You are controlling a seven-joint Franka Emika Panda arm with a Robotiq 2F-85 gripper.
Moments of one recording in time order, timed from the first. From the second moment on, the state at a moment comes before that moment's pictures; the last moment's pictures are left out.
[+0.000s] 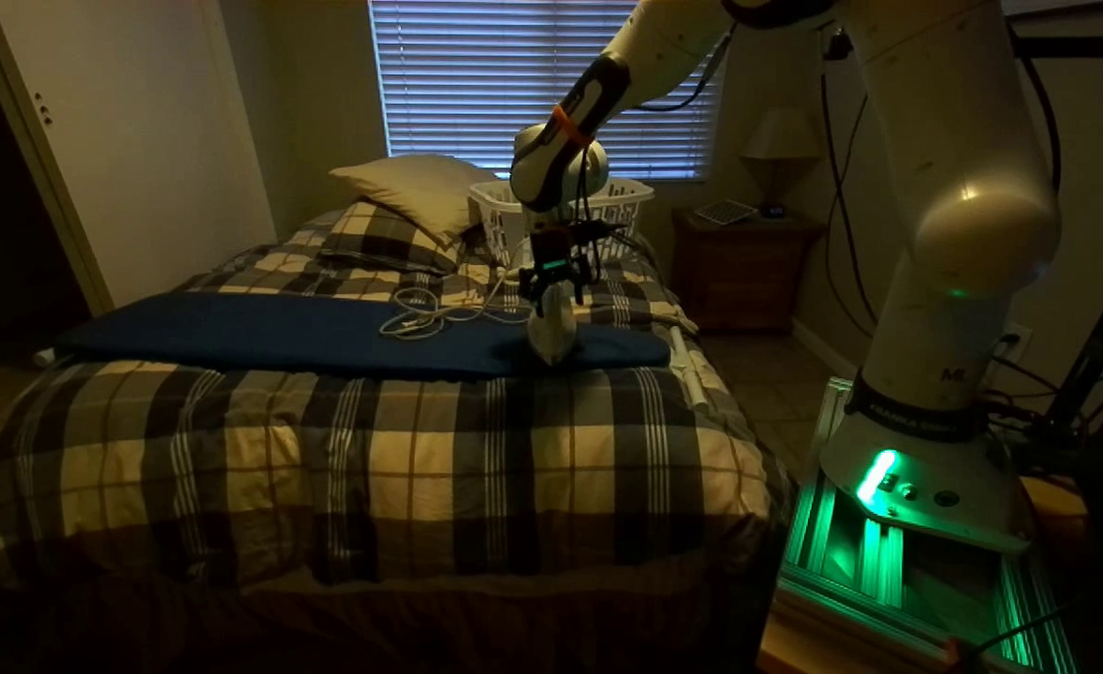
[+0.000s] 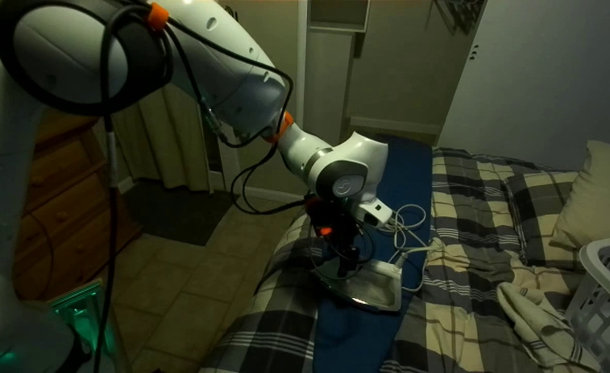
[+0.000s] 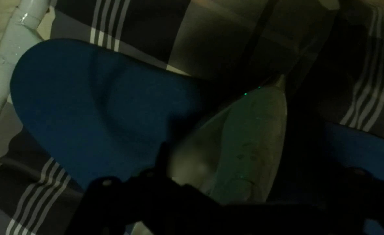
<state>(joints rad) -0.05 0.50 -0.15 -1.91 -0.01 2.26 0.33</state>
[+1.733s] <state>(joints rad) -0.14 0.47 -0.15 -1.91 0.18 2.19 0.26</state>
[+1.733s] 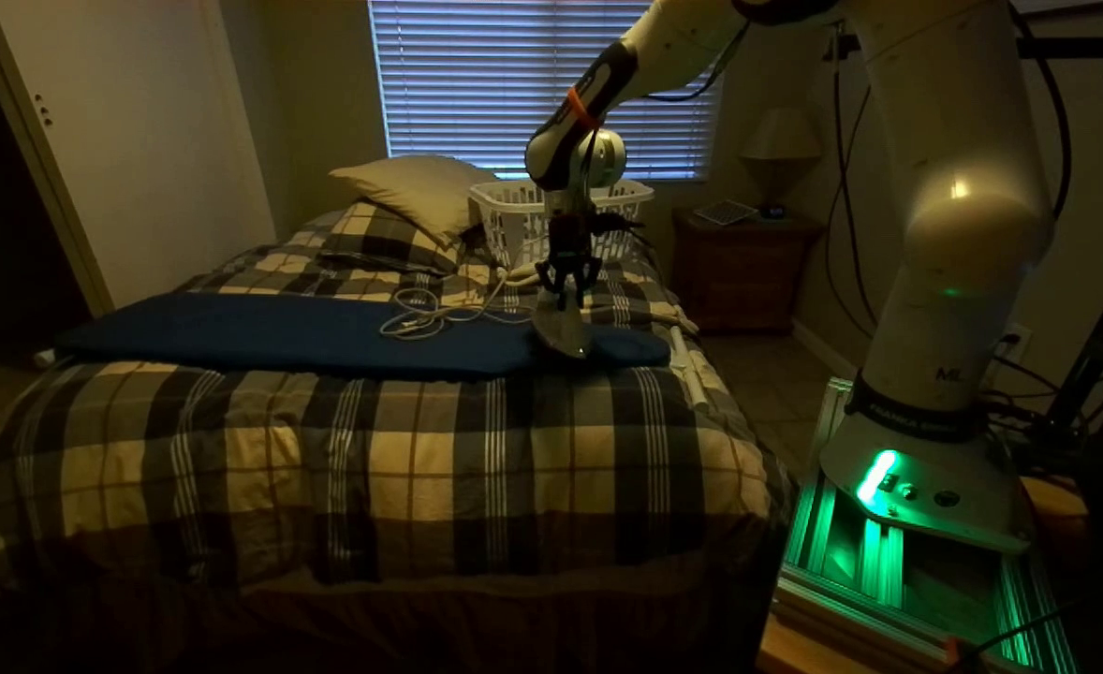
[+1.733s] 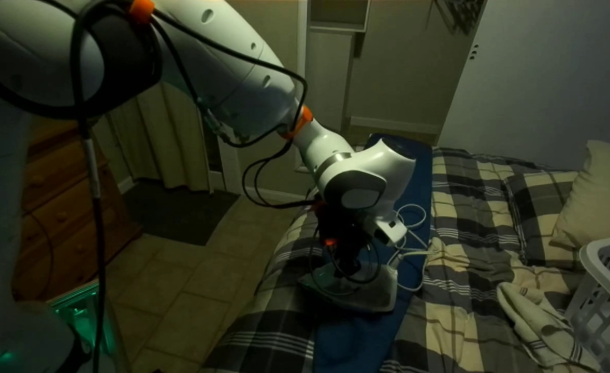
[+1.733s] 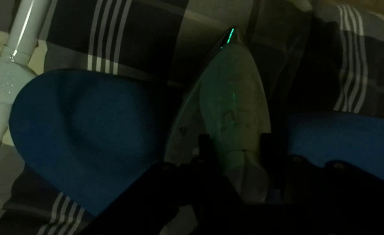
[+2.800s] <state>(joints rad) -0.28 0.44 -0.13 -1.86 0.57 1.95 0.20</state>
